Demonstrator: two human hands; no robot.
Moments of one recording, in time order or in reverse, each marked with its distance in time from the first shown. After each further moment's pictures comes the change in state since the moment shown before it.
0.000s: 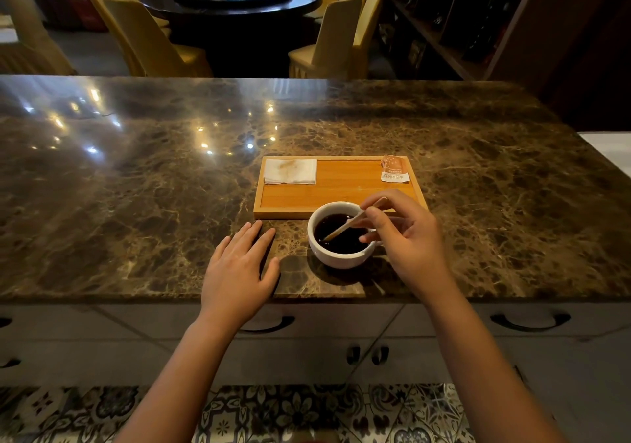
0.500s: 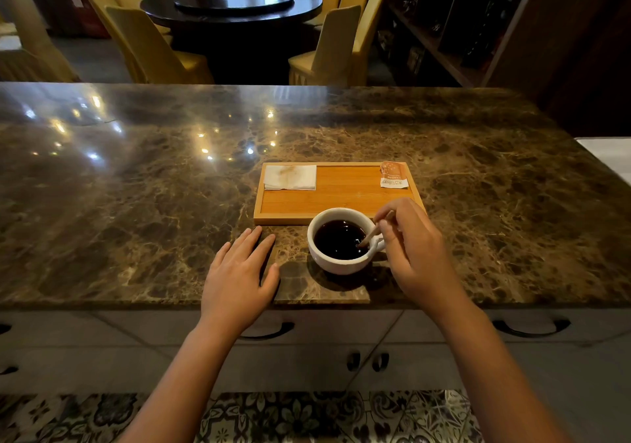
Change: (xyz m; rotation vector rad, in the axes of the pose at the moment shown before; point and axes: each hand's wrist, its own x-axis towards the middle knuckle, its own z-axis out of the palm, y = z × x) left_hand 0.000 -0.002 0.002 0.002 0.005 0.000; right_hand -0.007 0.002 -0.011 -0.446 -0.018 -0.227
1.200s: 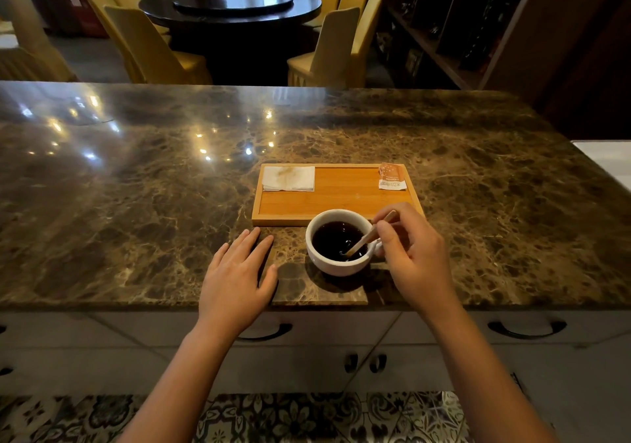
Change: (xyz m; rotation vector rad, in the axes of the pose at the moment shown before) left_hand 0.000 0.001 0.000 -0.005 0.011 0.002; right_hand -0.005 0.002 0.005 0.167 0.083 0.119
